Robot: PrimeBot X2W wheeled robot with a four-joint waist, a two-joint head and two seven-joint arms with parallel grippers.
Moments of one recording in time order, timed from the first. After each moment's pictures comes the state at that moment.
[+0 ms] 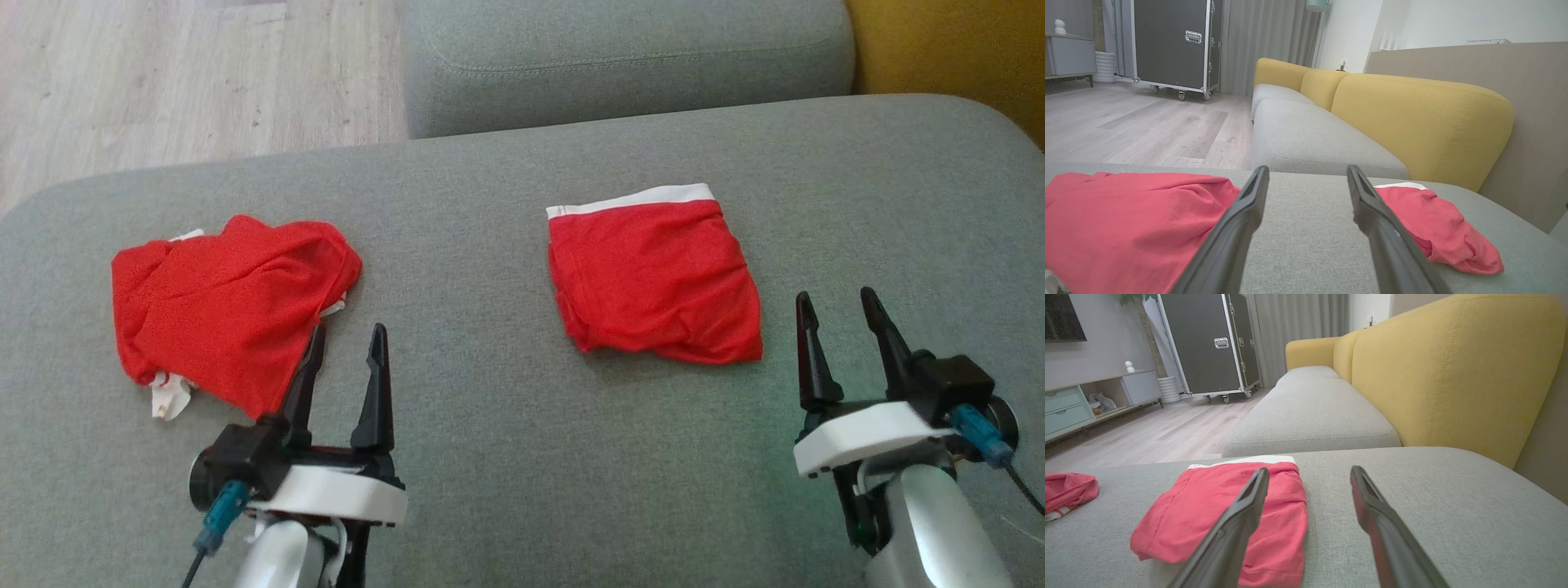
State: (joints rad) left arm -0.13 0.04 -0.23 0.30 -0.31 -0.08 -0.25; right arm -0.19 -0.05 -0.01 0.44 0.07 0.13 -0.25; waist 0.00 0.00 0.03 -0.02
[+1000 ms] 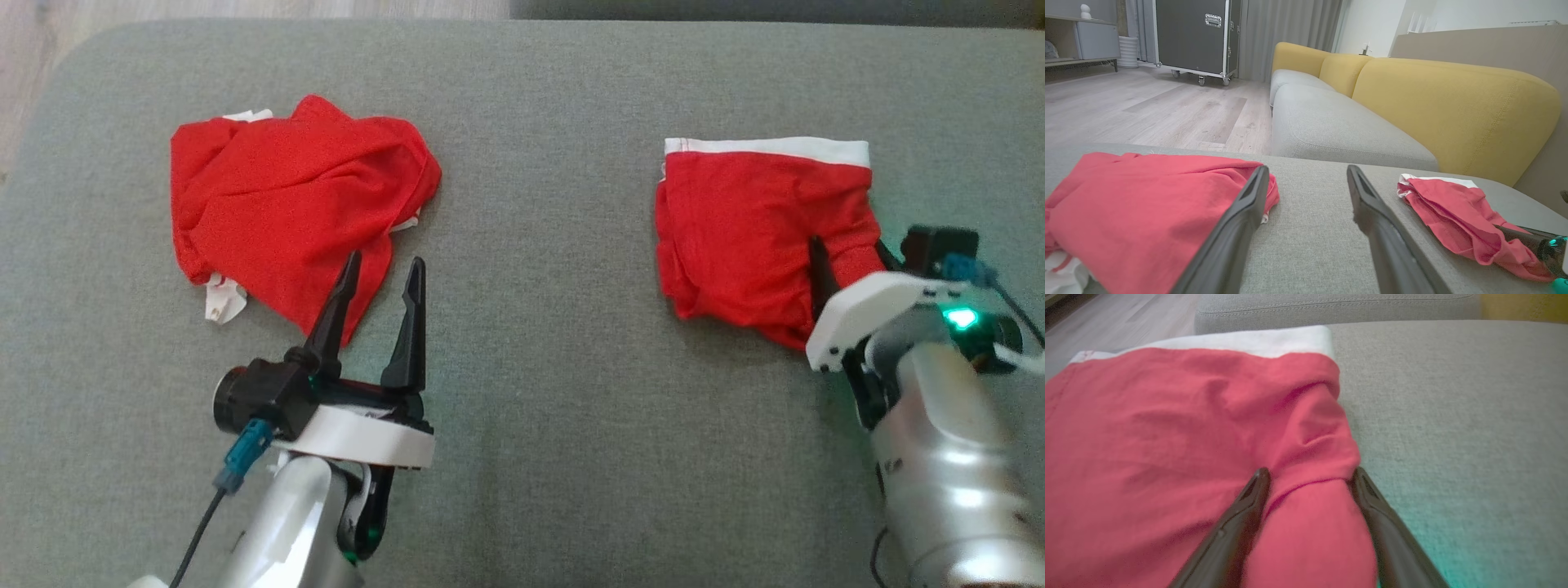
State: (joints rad) left arm -0.26 0.04 -0.30 0.29 -0.31 -0.10 -0.25; right arm -0.60 -0.06 -0.20 0.94 -0.07 0.13 -0.02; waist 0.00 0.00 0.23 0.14
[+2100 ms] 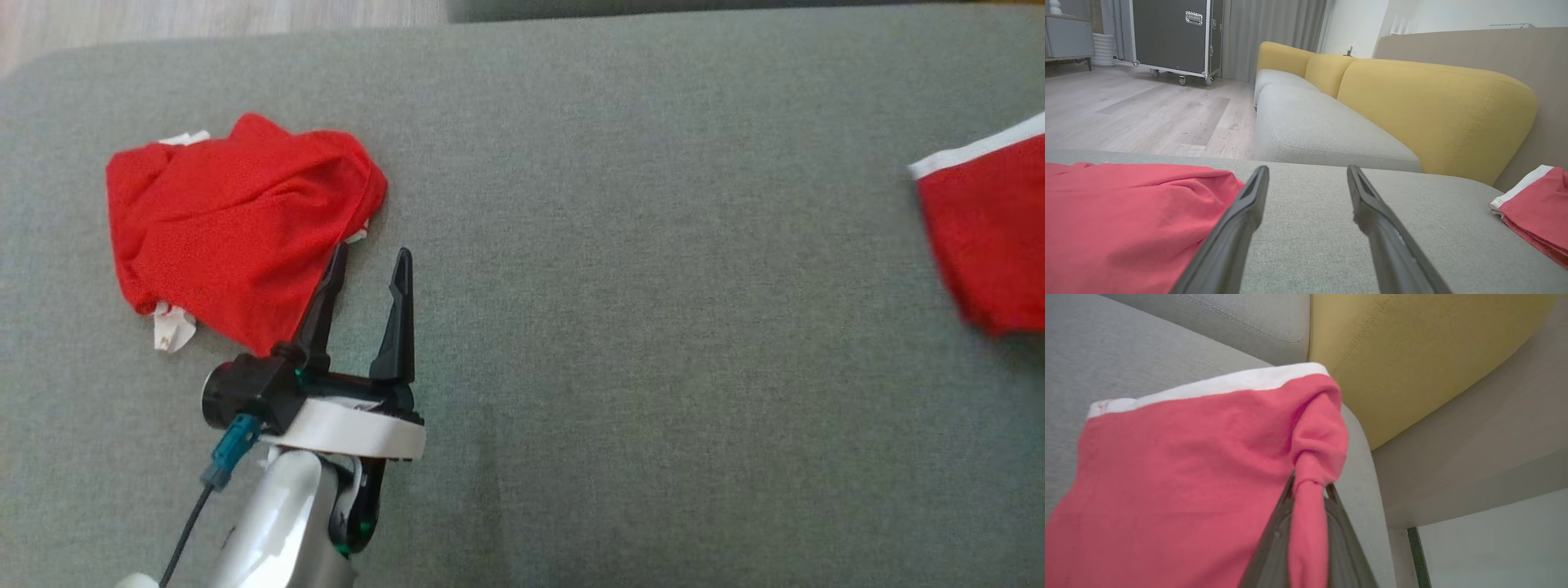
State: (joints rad) left arm -0.27 0.04 -0.28 0.29 -0.32 -0.09 -0.25; right arm -0.79 -0.62 0.28 1.17 0.07 0.13 -0.11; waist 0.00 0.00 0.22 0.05
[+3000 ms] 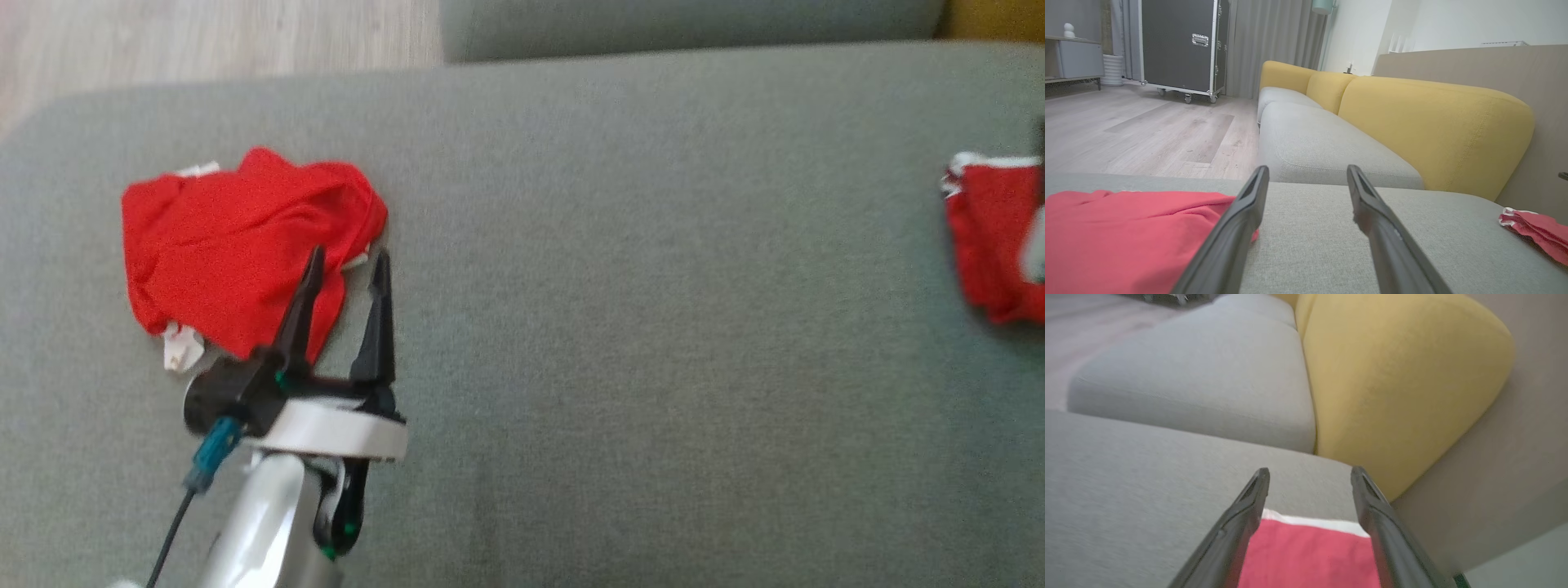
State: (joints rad) left arm -0.27 0.04 -0.24 0.30 -0.31 -0.10 -0.25; right arm -0.85 -0.48 0.08 1.17 0.00 0.13 -0.21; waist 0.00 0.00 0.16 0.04
